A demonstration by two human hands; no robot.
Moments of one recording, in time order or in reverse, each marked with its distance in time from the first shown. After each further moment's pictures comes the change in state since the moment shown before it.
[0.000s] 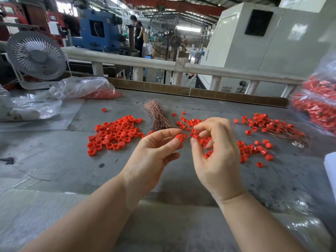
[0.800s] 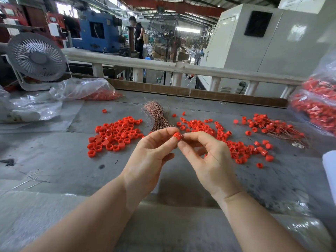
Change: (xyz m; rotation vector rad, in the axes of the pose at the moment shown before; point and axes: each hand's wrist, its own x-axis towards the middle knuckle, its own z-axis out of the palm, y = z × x) left_hand -0.002 0.003 0.002 0.053 0.030 0.017; right_hand 0.000 -0.003 0.005 0.265 -0.243 0.333
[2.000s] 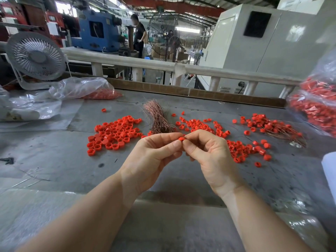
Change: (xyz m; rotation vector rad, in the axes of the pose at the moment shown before) left_hand -0.002 0.007 0.000 -0.081 -0.075 -0.088; right_hand 0.003 0.002 -0.006 0.361 -0.151 0.214
